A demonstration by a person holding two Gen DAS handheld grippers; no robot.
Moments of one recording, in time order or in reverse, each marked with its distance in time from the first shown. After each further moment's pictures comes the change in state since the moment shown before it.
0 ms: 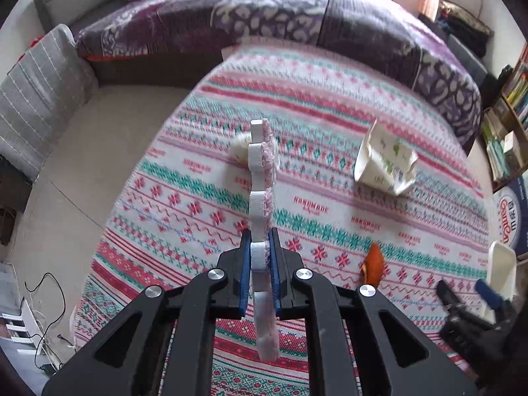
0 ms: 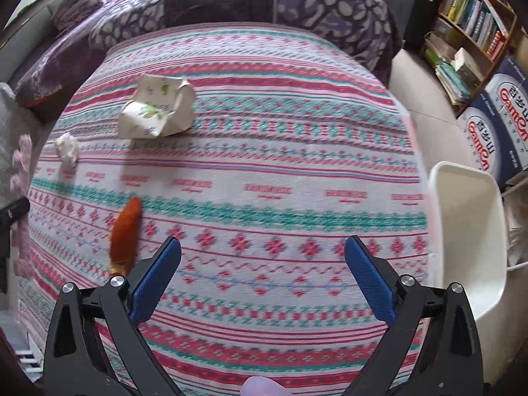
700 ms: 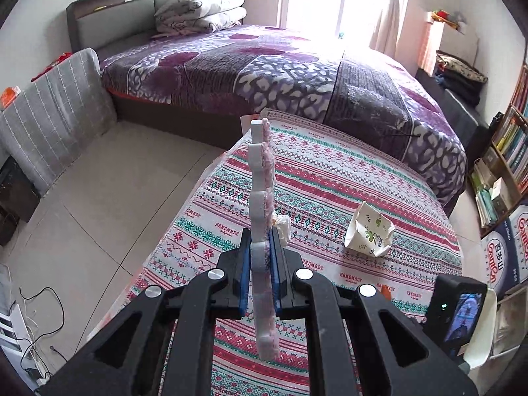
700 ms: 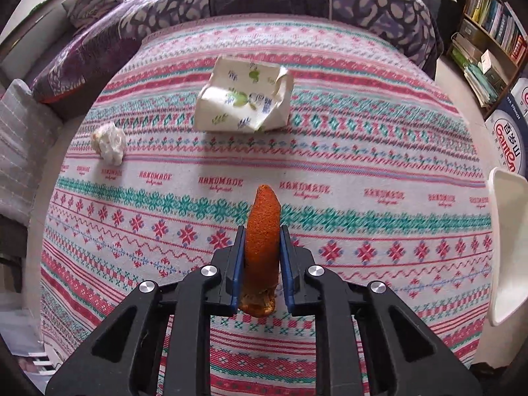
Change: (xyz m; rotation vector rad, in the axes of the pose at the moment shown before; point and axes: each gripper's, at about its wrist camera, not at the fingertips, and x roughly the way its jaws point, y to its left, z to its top) left arm -0.054 0.023 0.034 -0.068 -0.203 -0.007; right arm 0.005 0.071 0.004 -0.005 -0.020 0.066
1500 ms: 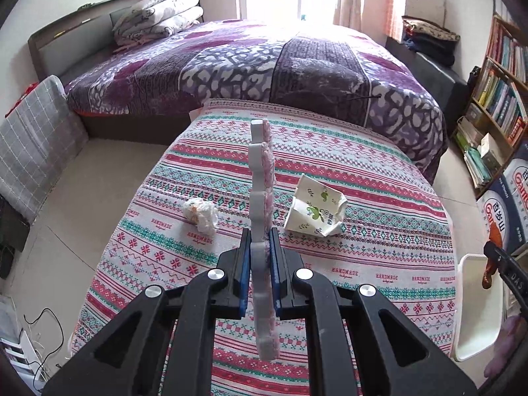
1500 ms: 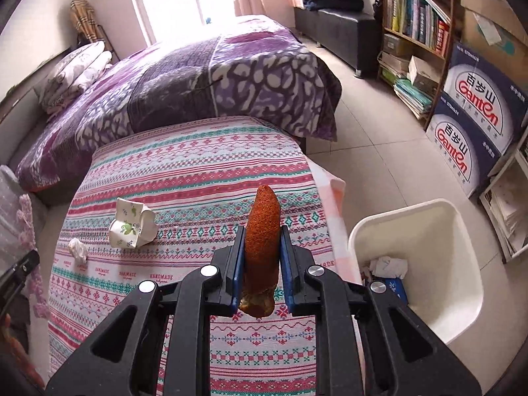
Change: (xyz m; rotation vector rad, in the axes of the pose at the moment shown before) left arm 0.022 -0.108 -0.024 0.158 0.040 -0.040; right arm -0.098 -0.189 0.033 0.220 -0.252 -0.065
